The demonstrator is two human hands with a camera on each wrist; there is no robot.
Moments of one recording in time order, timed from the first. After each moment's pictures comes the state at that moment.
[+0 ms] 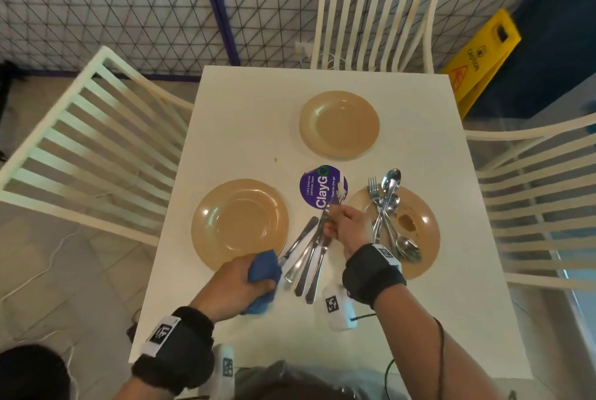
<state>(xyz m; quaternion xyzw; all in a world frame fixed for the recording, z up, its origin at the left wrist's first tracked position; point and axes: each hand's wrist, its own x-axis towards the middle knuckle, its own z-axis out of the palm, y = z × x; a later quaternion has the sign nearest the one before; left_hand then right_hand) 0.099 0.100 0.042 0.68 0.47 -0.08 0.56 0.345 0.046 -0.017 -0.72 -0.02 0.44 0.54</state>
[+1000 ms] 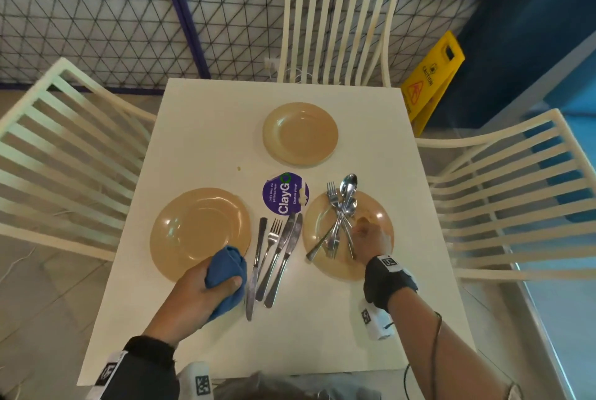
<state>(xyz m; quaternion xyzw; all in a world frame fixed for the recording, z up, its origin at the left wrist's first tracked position) 0.111 0.070 0.058 0.64 0.50 0.04 0.58 0.441 -0.036 -0.034 -0.92 -0.19 0.29 0.19</state>
